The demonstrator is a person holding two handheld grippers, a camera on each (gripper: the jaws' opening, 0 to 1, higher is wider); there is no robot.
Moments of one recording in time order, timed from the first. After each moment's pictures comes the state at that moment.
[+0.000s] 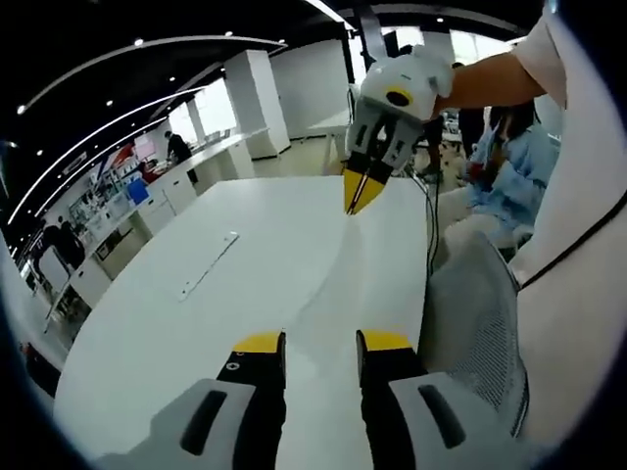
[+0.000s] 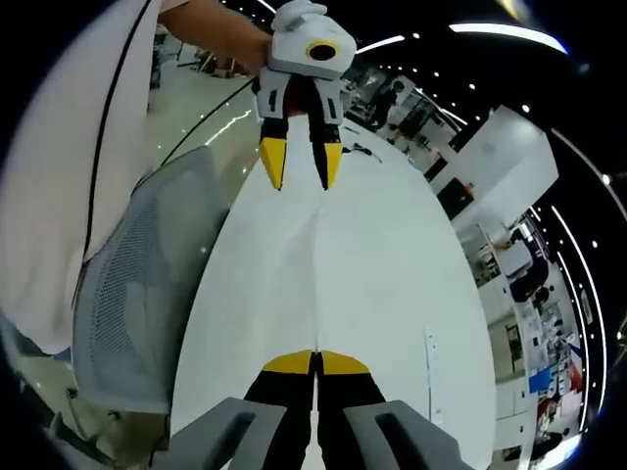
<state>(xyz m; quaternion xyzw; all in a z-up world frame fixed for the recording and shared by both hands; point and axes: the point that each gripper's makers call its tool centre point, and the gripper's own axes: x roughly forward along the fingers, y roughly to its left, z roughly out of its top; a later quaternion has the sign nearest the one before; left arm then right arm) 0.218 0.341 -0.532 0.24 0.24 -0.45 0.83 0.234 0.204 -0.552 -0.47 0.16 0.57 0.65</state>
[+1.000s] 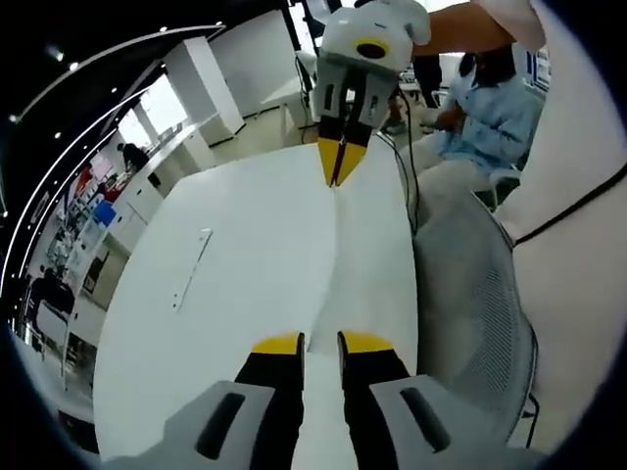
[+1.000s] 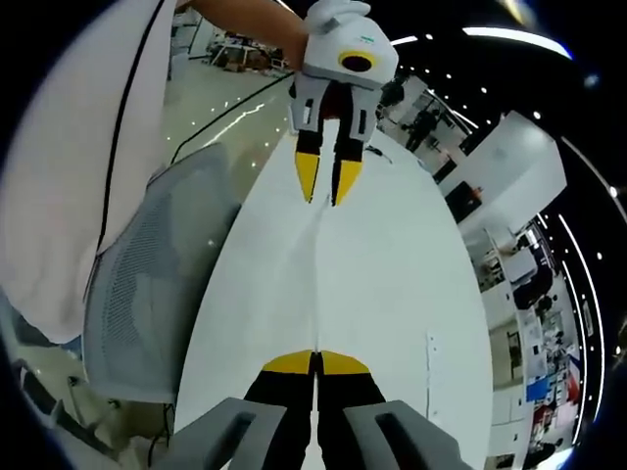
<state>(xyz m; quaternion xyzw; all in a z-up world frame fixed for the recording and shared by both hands) 0.221 0.330 -0.544 0.34 0.27 -0.50 0.75 0.225 0.198 -0.547 -0.49 0.16 0.58 0.63</state>
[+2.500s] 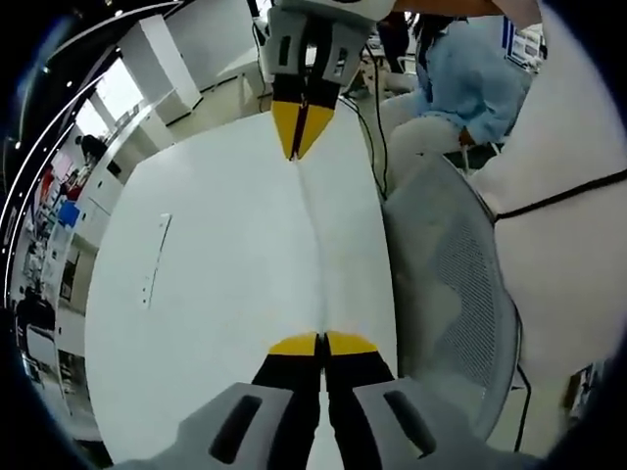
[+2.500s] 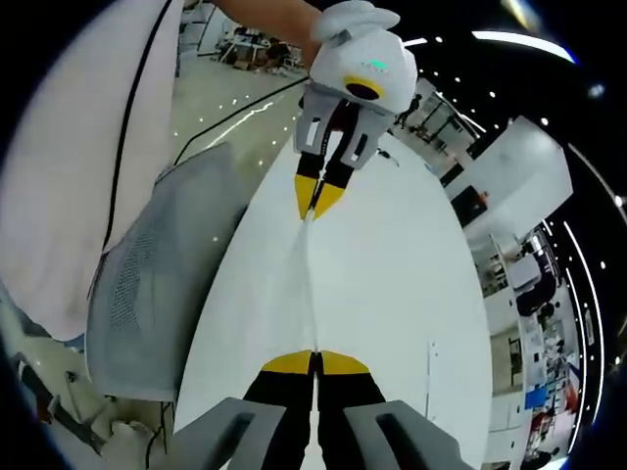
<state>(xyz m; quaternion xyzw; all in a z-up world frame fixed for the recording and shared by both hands) 0.204 0.319 -0.566 0.39 0.34 -0.54 0.67 0.221 0.203 -0.545 -0.49 0.16 0.59 0.62</state>
